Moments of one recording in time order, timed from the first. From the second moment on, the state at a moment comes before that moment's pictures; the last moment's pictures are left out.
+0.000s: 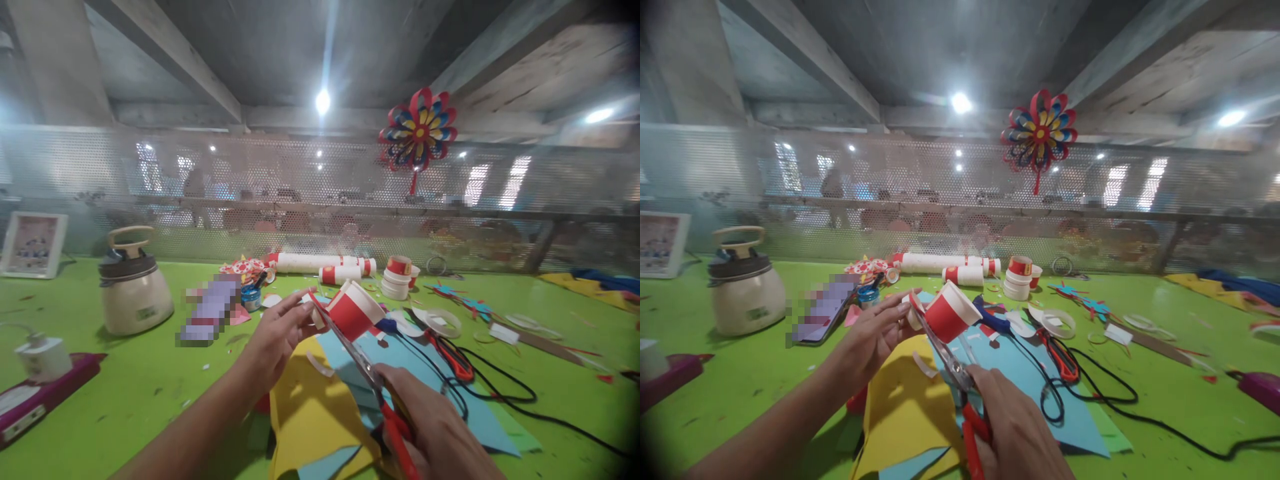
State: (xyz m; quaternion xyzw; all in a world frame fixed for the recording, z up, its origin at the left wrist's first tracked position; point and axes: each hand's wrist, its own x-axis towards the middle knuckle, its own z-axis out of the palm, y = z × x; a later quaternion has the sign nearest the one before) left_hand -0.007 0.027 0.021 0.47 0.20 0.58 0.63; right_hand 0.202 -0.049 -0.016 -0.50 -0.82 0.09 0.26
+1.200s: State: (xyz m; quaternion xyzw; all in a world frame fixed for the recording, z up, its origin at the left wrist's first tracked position) left_hand -0.006 0.025 0.019 0.46 0.25 0.59 0.61; right_hand 0.205 -0.047 -0.014 -0.46 -0.83 0.16 0.27
